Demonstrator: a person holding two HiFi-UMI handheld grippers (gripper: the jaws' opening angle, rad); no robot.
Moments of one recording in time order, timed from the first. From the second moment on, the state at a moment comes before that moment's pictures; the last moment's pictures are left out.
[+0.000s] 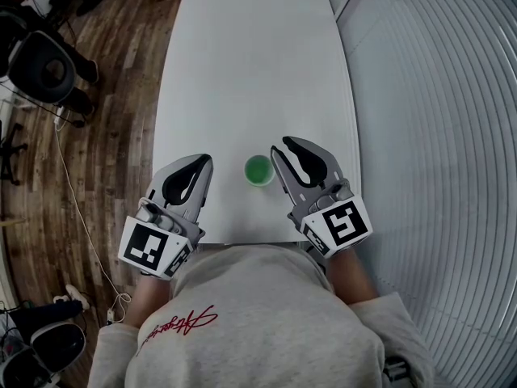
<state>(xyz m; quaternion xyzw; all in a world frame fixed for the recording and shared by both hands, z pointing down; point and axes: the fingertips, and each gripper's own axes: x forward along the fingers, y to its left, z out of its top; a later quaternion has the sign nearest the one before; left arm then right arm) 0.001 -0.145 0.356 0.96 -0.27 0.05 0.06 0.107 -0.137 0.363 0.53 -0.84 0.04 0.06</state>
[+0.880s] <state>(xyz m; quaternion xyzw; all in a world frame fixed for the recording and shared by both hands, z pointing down) 0.005 -0.137 0.354 0.96 -0.27 0.05 0.05 0.118 -0.129 0.363 0.54 -0.84 0.05 0.05</state>
